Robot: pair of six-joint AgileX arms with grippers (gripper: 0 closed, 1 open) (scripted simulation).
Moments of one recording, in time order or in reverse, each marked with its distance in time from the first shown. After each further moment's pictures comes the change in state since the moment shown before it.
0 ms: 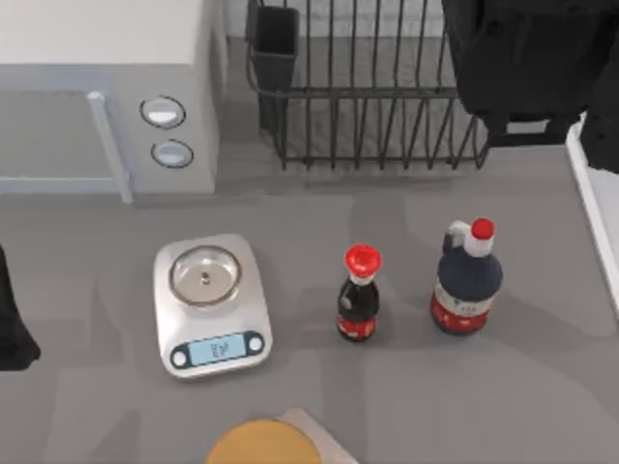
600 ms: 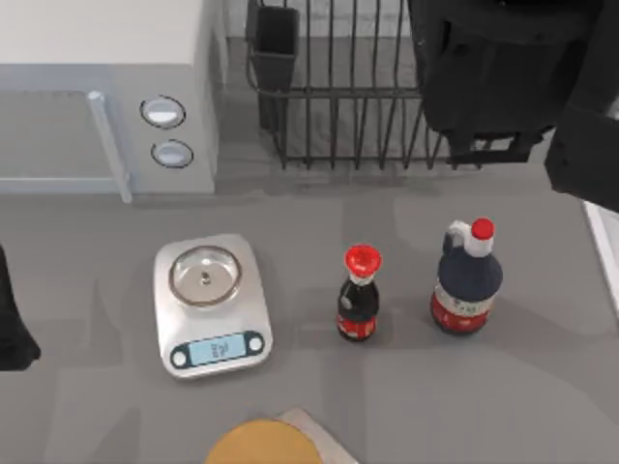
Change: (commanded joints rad) left arm 0.000 0.000 0.000 0.000 0.000 0.000; right arm 0.031 0.029 -0.011 0.092 0.015 0.024
